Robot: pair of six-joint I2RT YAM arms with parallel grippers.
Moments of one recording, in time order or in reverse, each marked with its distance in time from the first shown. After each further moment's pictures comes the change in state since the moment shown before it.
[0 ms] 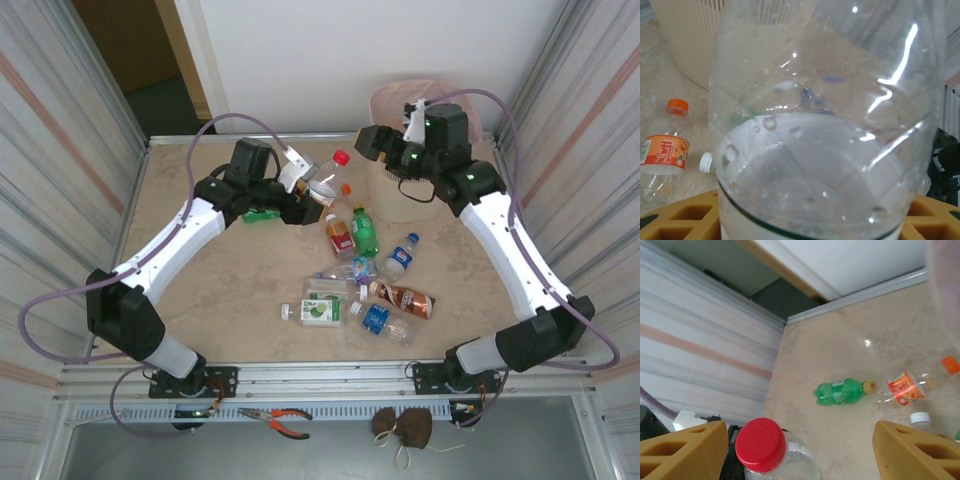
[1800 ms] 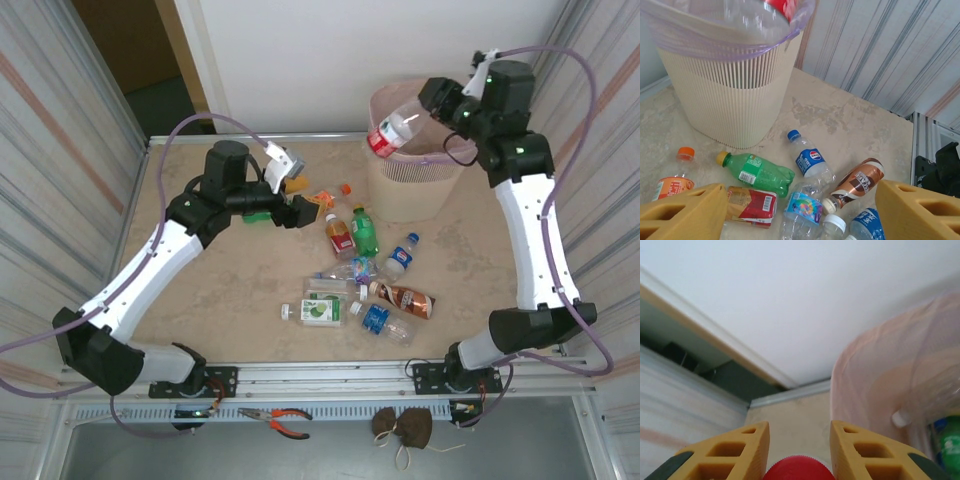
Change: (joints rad) left arm -0.018 -0.203 -0.083 0.126 -0.016 -0.069; right arm -0.261 0.068 0.333 -0.099 0.136 -0.099
